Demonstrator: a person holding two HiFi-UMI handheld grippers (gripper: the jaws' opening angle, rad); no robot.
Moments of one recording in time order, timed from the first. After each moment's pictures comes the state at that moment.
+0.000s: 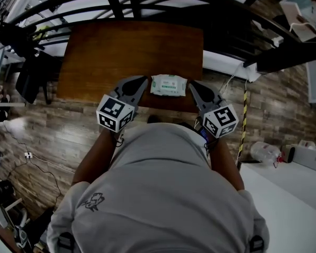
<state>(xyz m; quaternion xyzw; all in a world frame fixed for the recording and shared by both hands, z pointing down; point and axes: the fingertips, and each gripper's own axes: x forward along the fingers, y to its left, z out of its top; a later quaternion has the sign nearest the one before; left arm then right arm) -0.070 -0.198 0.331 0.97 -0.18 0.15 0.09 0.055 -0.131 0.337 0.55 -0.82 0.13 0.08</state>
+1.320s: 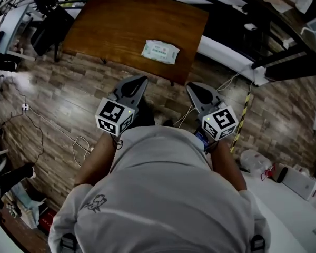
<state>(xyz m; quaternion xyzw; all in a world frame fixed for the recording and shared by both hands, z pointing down) -0.020 0.025 0.336 0.93 -0.31 0.16 0.09 0.104 0.065 0.355 0.42 -0.89 0.13 0.07</state>
